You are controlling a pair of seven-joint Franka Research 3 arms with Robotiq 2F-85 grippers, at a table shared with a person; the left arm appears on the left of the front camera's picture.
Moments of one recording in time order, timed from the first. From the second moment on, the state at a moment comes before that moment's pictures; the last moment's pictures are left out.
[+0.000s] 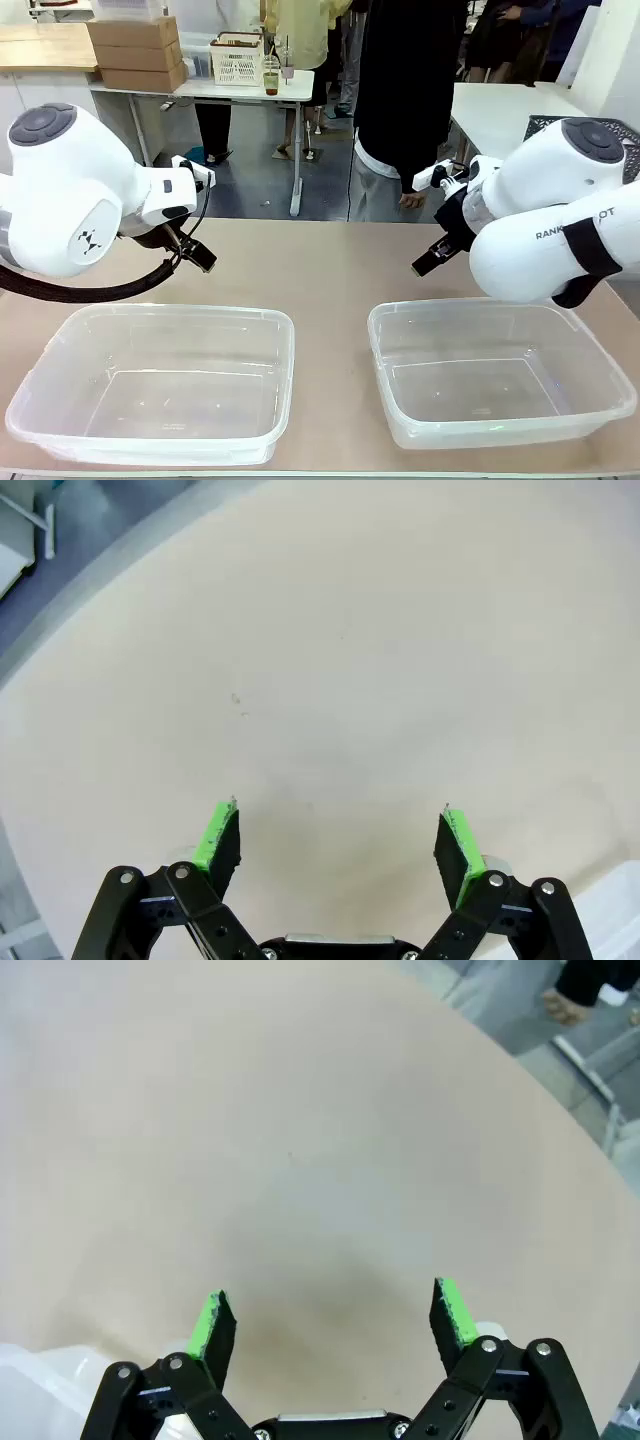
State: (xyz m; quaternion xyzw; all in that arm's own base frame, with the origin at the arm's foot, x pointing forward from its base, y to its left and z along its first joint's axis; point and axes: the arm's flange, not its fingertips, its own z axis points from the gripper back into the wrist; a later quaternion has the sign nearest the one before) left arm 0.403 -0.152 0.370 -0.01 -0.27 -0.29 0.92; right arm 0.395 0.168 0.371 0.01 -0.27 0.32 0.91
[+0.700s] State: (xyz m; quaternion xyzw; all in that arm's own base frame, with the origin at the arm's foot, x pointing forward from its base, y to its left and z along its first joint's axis) left arm 0.403 -0.152 0.370 -0.01 -0.27 -0.29 0.92; right arm 0.395 0.168 0.371 0.01 -0.27 0.32 0.91
